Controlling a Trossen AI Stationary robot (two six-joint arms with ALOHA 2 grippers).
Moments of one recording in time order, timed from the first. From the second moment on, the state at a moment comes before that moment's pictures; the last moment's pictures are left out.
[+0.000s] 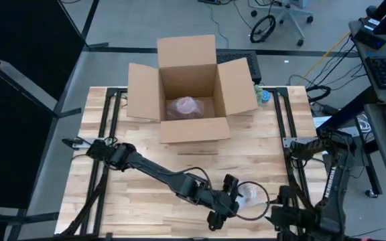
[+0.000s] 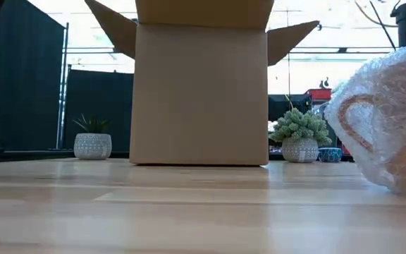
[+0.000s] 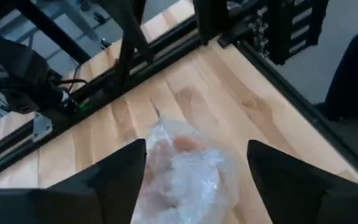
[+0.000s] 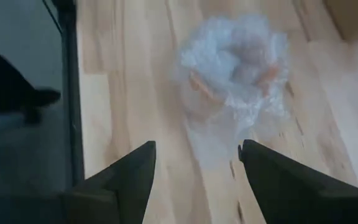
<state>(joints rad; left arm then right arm) -0.43 2.36 2.23 -0.49 -0.21 0.32 1.24 1.72 1.45 -1.31 0.65 1.43</state>
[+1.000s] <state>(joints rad) -0.32 2.53 2.22 -0.54 0.02 0.35 1.24 1.77 1.45 -1.31 0.66 1.53</state>
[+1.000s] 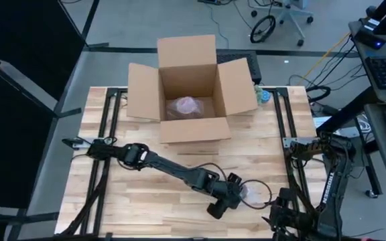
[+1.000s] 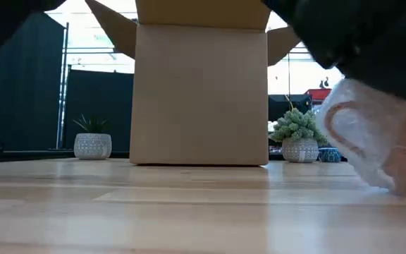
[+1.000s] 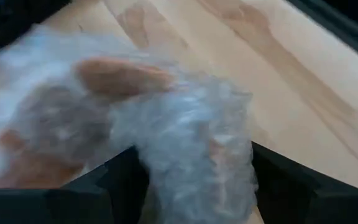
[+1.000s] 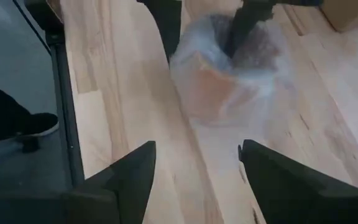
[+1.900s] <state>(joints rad) -0.42 2.38 2.35 -0.75 -0.28 0.21 1.09 1.77 1.45 -1.16 0.65 0.83</state>
